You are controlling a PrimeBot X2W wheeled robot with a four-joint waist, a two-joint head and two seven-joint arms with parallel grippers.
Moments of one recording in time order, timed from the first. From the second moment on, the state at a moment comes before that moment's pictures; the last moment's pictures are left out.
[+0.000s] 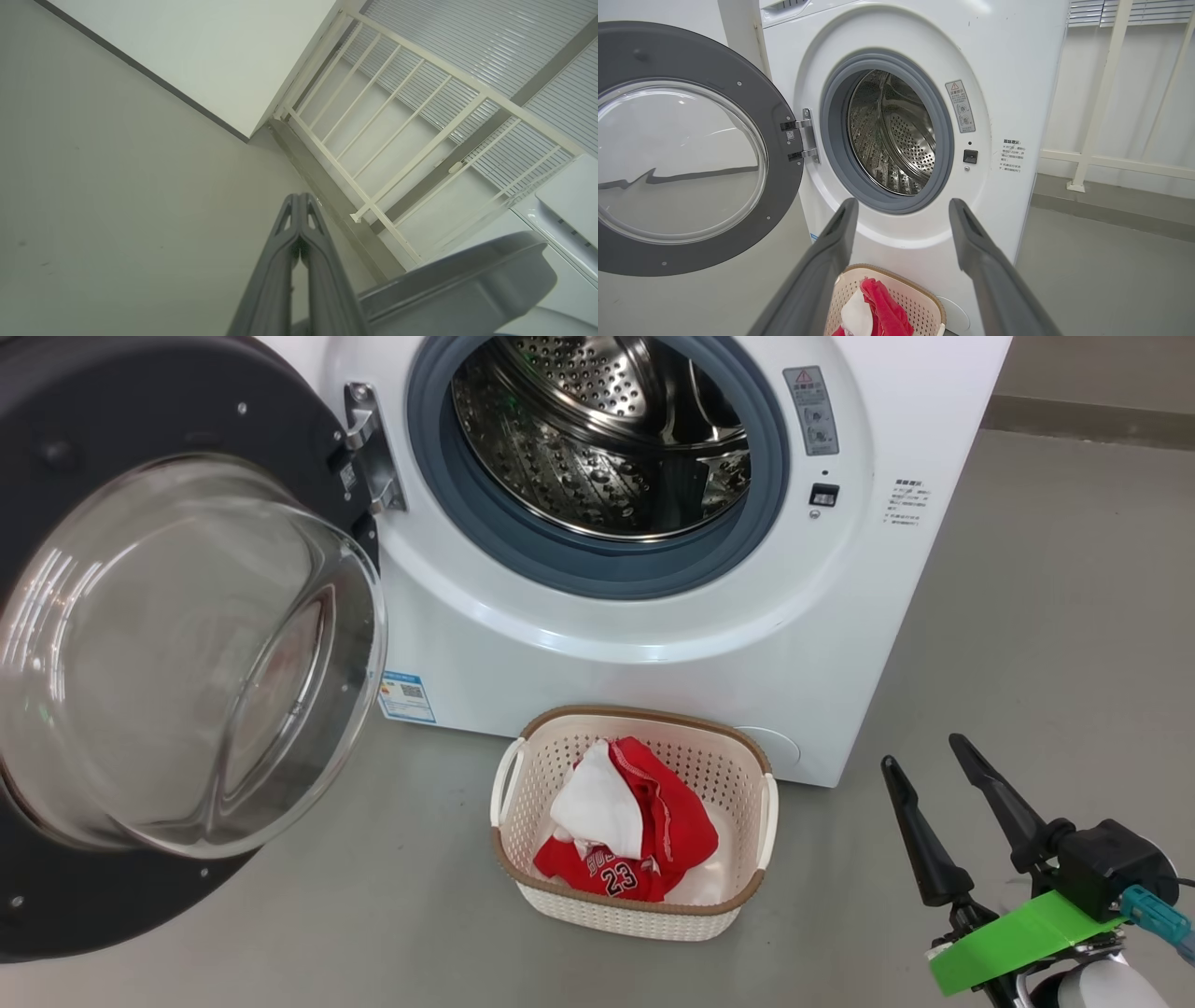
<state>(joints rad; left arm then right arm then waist) -0.69 0.37 0.56 0.65 -0.65 0.13 0.07 -0.07 -0.21 0.13 0.16 0.37 0.12 -0.26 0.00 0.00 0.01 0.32</state>
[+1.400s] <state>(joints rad) -0.61 0.29 0.66 0.53 -1.01 -0.02 0.64 -0.04 -0.19 0.14 0.18 0.37 0.12 -0.26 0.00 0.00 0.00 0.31</state>
